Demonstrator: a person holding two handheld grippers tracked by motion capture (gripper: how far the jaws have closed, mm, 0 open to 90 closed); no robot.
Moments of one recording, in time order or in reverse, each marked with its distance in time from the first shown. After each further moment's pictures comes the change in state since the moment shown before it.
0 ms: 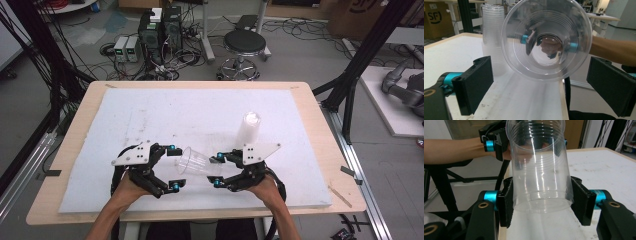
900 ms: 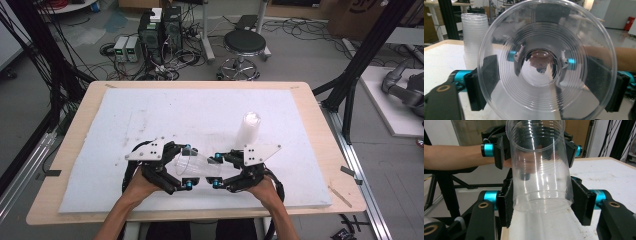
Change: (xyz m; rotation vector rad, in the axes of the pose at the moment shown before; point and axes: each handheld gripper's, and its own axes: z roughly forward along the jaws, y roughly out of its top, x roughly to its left) left arm 0.001 0.014 0.027 -0.012 -0.100 0.016; right arm -0.001 -0.004 0.003 -0.066 0.045 -0.008
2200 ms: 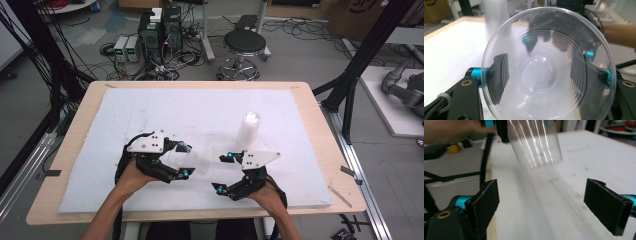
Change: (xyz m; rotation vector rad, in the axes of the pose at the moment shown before) left arm 0.014 0.017 -0.012 0.247 0.131 0.028; right arm 0.009 -0.023 -0.008 0.158 -0.239 0.086
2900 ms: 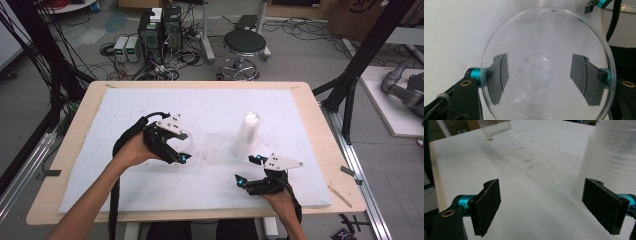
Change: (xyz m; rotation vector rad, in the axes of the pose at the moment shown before) left arm 0.043 0.036 0.014 0.455 0.056 0.053; right arm -0.018 -0.048 -0.041 0.010 -0.322 0.144
